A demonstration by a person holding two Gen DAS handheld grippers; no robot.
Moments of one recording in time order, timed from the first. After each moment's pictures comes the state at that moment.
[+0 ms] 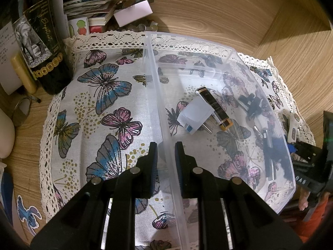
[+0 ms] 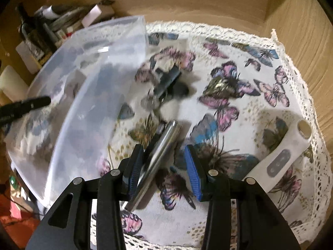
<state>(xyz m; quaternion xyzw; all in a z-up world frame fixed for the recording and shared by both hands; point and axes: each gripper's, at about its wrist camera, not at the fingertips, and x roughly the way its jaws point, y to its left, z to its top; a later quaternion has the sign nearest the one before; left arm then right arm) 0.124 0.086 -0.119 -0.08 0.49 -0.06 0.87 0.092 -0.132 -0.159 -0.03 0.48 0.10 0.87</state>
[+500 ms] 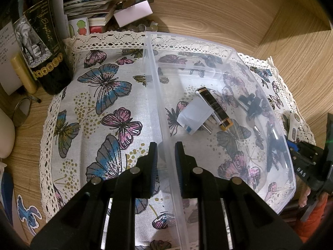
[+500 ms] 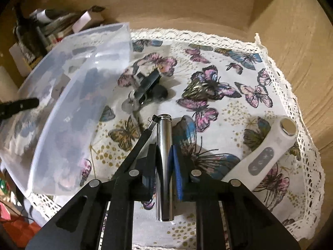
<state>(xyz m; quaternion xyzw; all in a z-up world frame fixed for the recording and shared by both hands) 0.124 0.086 -0.119 -0.08 0.49 -0.06 0.87 0.084 -0.150 -0.151 -0.04 0.45 0.06 0.89</state>
